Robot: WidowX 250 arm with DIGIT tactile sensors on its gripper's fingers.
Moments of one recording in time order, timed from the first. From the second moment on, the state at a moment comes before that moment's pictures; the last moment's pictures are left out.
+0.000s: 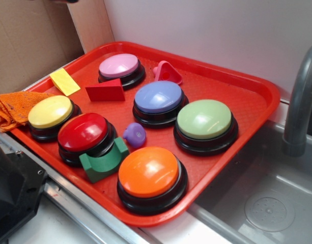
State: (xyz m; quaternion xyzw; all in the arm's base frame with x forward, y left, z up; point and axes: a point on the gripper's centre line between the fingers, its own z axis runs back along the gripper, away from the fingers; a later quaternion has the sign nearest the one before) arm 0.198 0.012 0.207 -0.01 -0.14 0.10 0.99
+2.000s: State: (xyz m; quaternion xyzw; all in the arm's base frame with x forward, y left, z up) arm 0.339 -0.006 0.045 0.00 -0.07 0.06 1.00
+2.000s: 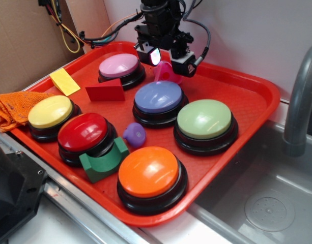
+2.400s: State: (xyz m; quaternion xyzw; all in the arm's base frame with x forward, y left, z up) arm 0.339 -0.011 0.042 0.01 -0.06 0.05 1.00
